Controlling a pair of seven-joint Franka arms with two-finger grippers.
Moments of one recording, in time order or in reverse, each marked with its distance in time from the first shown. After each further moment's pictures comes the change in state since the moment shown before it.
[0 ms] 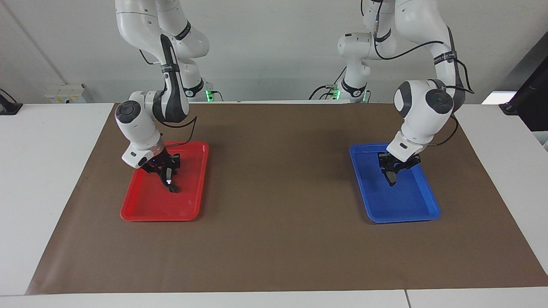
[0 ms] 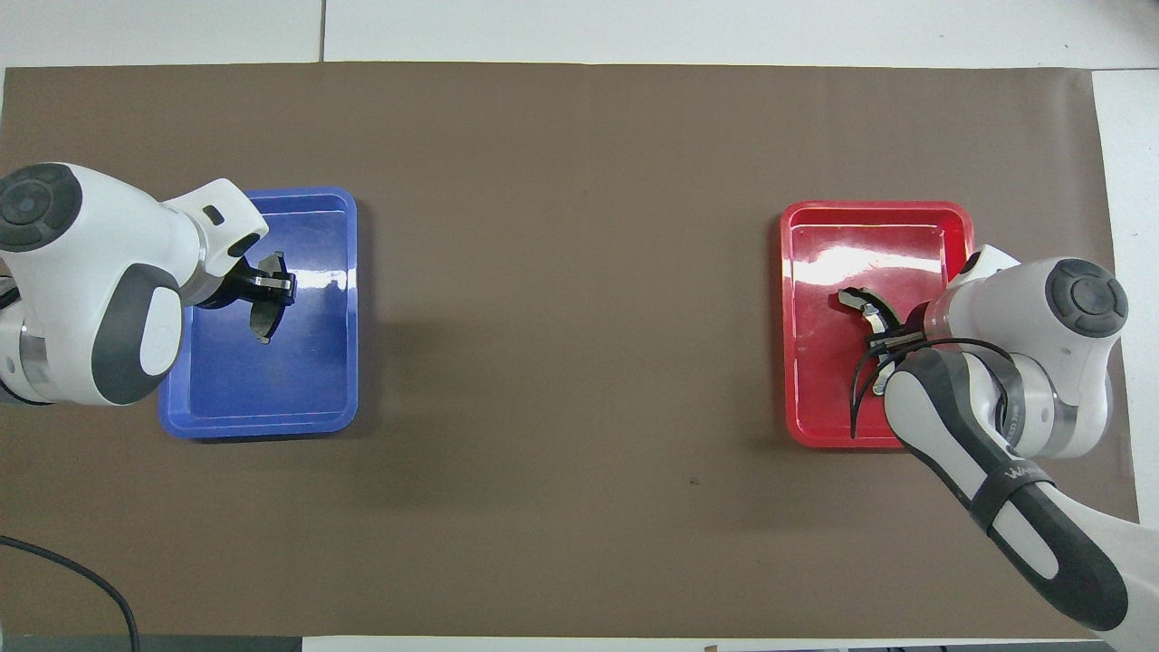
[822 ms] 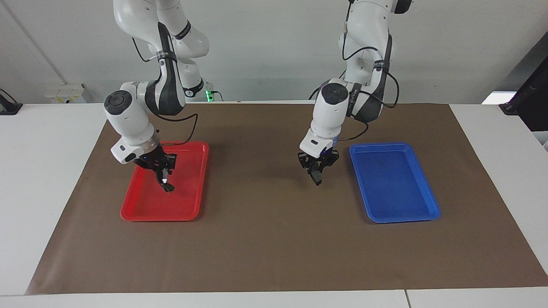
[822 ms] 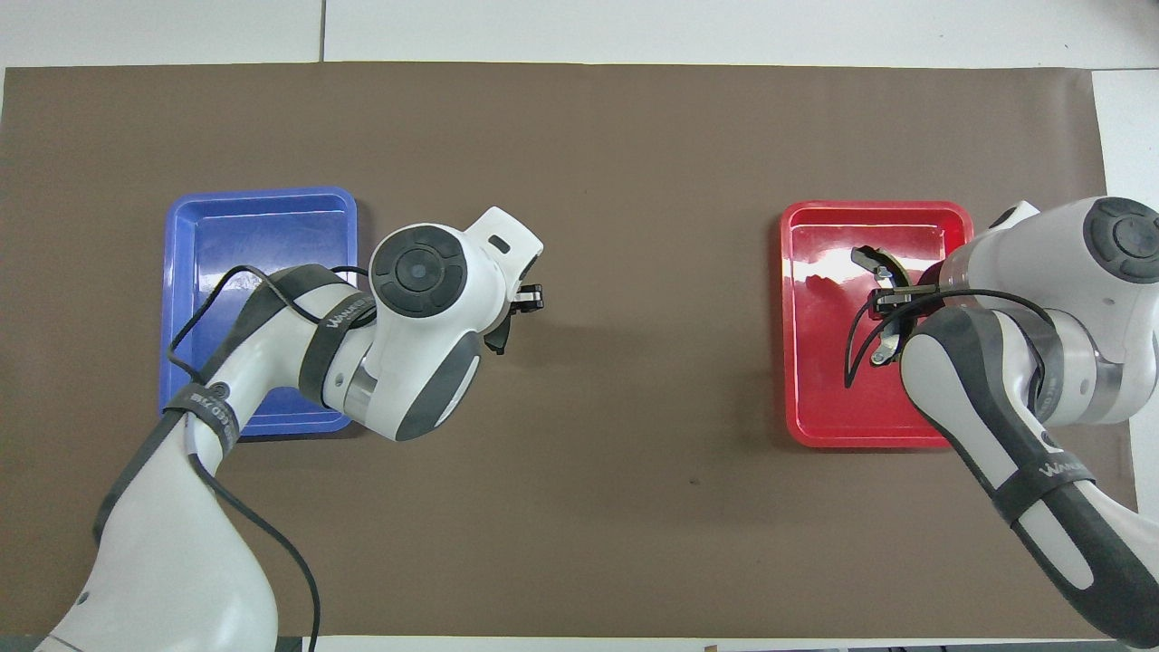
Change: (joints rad) left arm -0.432 0.203 -0.006 0.139 0.000 0.141 -0.594; right arm 0.038 -0.027 0.014 0.173 -0.003 -0.193 0.222
